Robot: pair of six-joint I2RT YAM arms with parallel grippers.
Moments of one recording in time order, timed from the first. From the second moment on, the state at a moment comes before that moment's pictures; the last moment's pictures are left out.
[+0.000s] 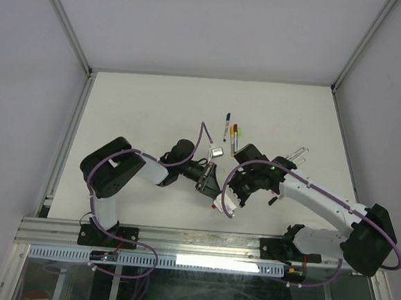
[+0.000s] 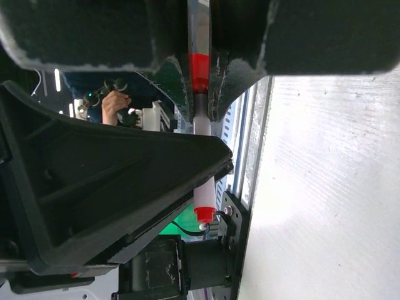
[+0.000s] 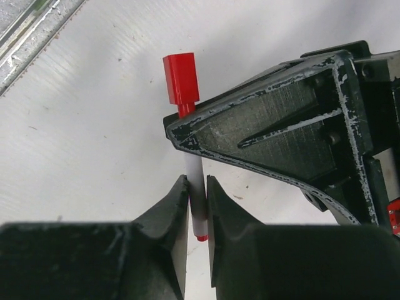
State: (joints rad) left arm -0.79 1.85 0.70 0.85 1.12 -1.04; right arm 0.82 1.20 0.87 -0.85 -0.49 -1.60
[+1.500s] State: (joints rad) left arm -0.75 1.12 0.13 1.24 0.44 -0.94; right arm 0.45 1.02 0.75 -0.79 -0.95 -1.14
